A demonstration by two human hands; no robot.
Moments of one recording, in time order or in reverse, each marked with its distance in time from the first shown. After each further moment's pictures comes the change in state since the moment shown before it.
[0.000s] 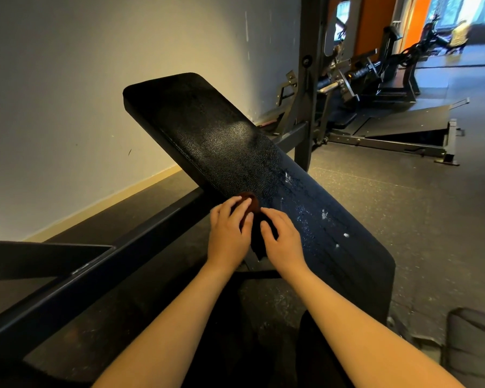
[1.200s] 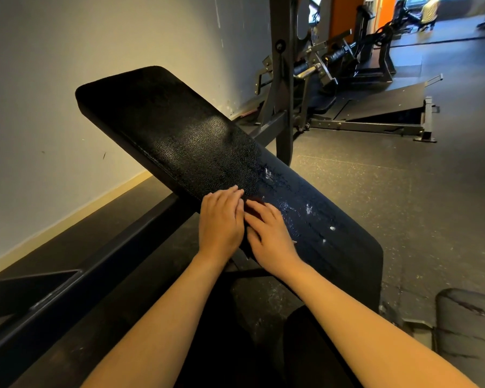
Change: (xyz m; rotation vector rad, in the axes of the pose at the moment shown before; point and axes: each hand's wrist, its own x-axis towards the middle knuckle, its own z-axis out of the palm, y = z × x) left_hand 0.046 0.002 0.033 0.189 0.004 0.186; right_hand 0.015 0.013 -0.013 -0.262 -0.098 -0.169
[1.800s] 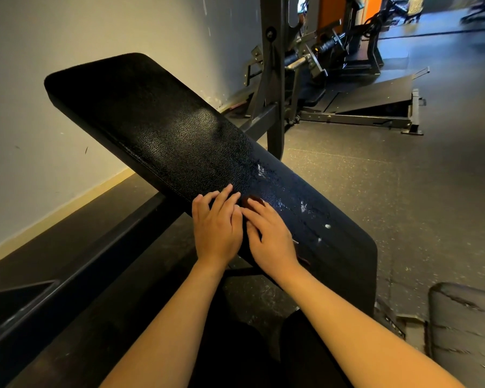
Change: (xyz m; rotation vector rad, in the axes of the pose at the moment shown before) left_hand -0.007 0.000 0.026 0.022 0.071 -0.043; right_hand 0.000 0.006 0.001 0.028 0.084 0.123
